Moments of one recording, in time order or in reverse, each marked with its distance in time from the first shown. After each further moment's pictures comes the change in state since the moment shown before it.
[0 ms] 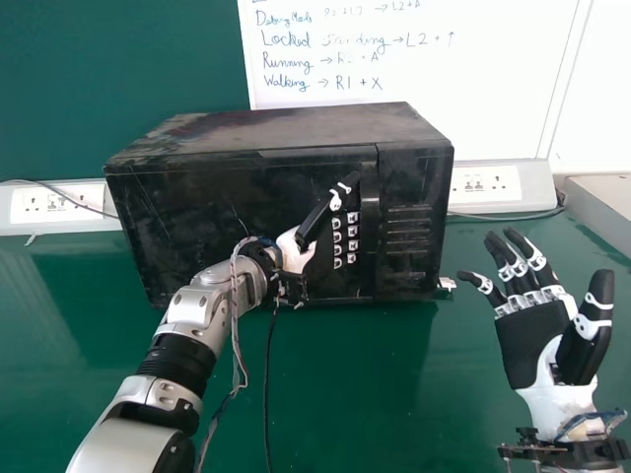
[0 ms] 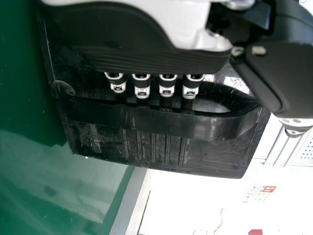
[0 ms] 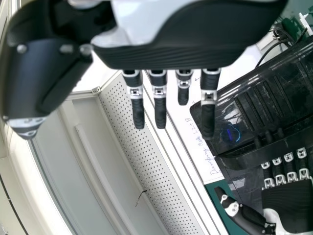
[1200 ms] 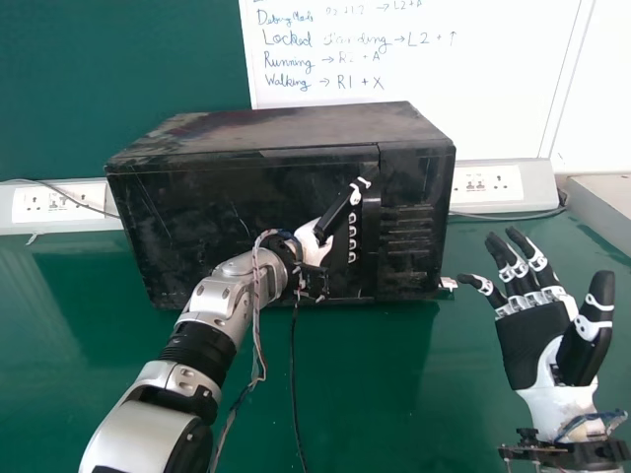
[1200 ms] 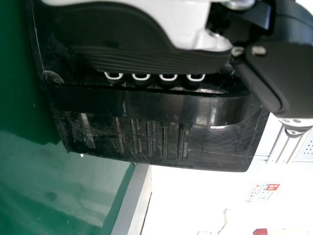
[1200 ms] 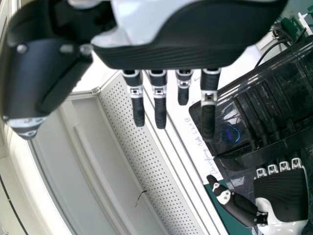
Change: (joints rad) left arm -0.069 -0.043 -0.006 0.088 0.033 -0.040 0.041; right arm 0.000 0.000 -0.001 0.007 0.003 -0.006 0.004
